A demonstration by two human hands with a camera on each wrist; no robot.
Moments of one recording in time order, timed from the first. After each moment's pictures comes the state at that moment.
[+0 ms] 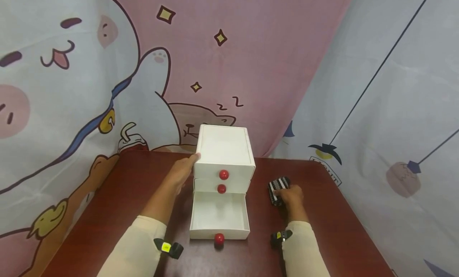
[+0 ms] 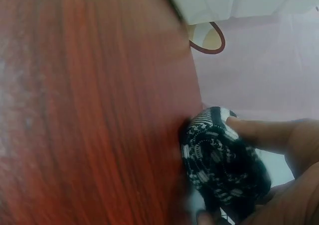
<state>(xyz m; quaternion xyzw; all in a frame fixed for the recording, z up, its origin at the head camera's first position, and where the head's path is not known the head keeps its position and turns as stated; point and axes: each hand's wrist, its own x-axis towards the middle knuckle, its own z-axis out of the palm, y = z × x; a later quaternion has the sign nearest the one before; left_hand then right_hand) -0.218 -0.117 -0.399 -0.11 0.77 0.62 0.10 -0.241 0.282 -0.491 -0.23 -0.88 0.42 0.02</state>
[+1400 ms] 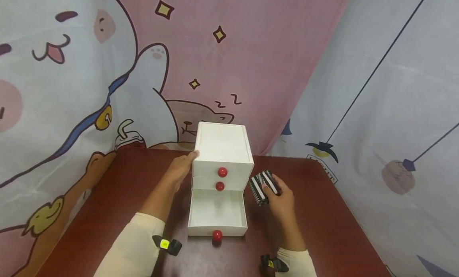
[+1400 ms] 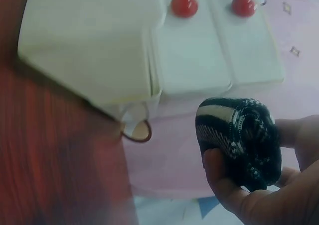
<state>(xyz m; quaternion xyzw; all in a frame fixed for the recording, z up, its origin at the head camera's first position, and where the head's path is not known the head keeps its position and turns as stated) -0.218 -0.119 -0.396 -0.09 0.78 0.62 0.09 -0.160 0.216 -0.438 -0.09 -0.83 0.54 0.12</state>
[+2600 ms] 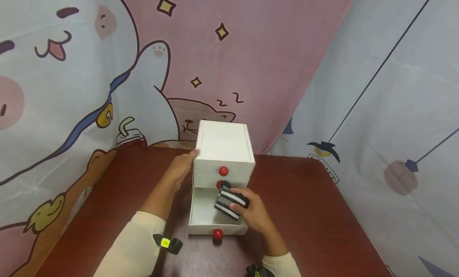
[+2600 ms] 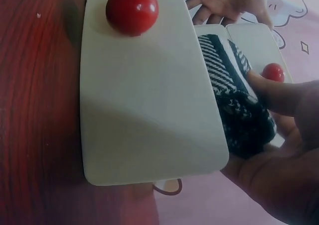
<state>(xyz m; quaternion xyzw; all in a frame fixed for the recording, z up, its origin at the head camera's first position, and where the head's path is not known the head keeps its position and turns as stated) -0.219 -0.120 -0.397 -0.09 0.78 0.62 0.07 -0.146 0.158 -0.463 0.14 -0.83 0.54 0.03</state>
